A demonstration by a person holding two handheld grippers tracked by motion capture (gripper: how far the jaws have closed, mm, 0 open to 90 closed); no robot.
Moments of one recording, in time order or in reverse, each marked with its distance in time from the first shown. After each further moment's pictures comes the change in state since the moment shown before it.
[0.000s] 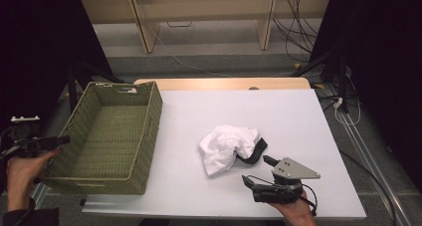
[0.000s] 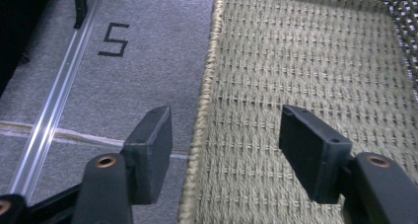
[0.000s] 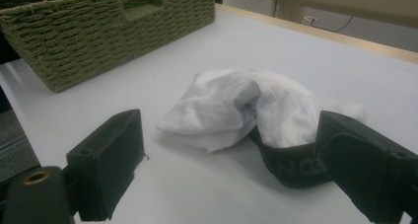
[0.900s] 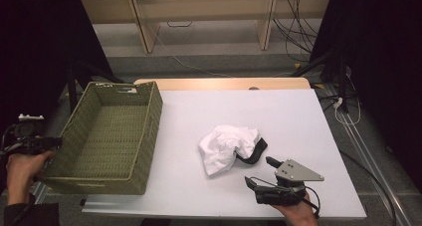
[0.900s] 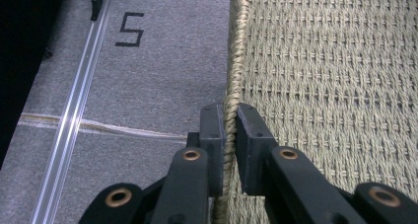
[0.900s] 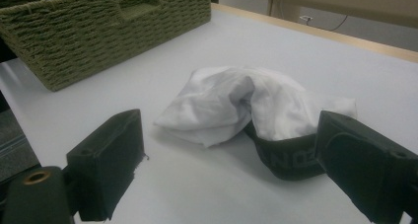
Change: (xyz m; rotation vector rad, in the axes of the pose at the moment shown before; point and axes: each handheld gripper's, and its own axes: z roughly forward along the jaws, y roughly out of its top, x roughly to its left) left arm 0.006 0.005 0.009 0.067 0.046 0.058; right arm 0.000 -0.003 -0.006 0.002 -0.012 0.002
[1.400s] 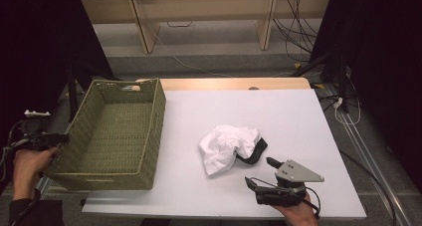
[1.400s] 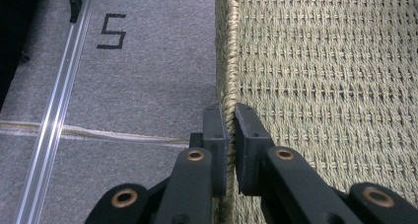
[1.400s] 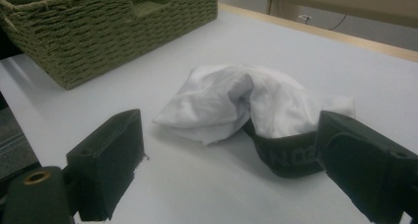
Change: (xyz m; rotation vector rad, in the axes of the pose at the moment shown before) left arm -0.015 0.009 0.005 -0.005 -0.050 0.012; right arm 0.000 -0.001 -0.001 0.001 -0.006 -0.001
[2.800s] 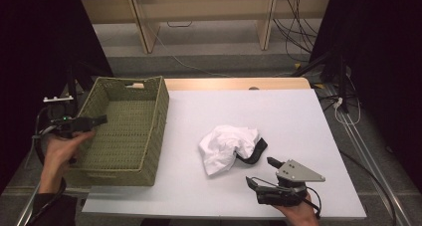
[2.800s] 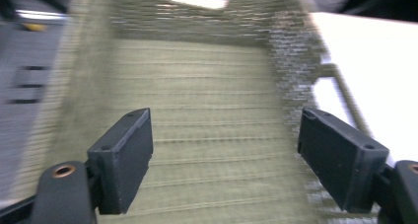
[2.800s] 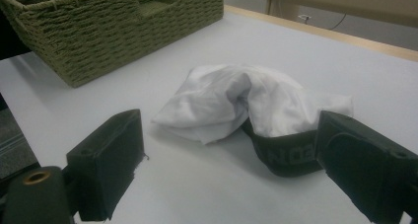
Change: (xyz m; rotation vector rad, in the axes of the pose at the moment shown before) left arm -0.087 0.024 -0.022 -0.176 -0.287 0.015; right arm -0.002 -0.001 -0.001 0.000 0.002 0.000
